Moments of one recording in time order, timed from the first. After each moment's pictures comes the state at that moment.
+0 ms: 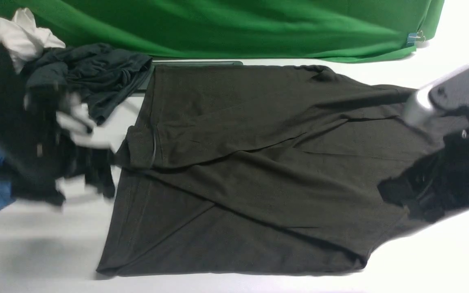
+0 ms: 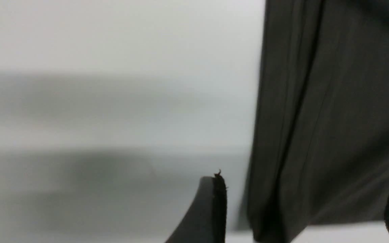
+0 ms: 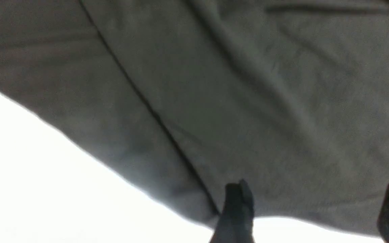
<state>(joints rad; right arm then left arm) 0.44 1.12 -0.82 0.10 0.73 -0.14 -0.01 1.54 -0.97 -0.18 0.98 -0.03</state>
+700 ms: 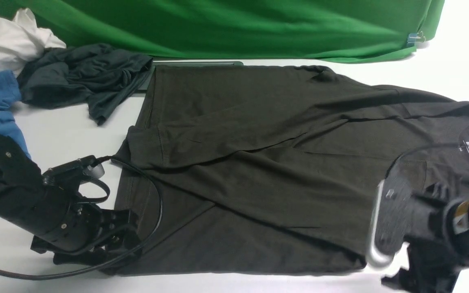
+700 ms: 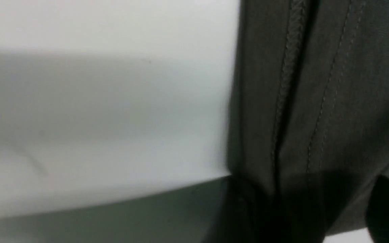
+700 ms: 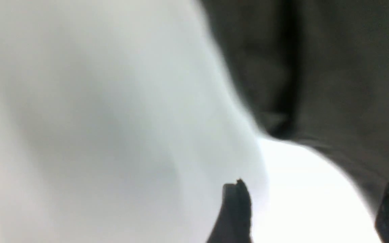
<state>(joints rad) 0.51 1.33 -0.64 0.09 0.66 -0.85 -0.01 1.59 -0.68 -0.52 0.71 0.30</state>
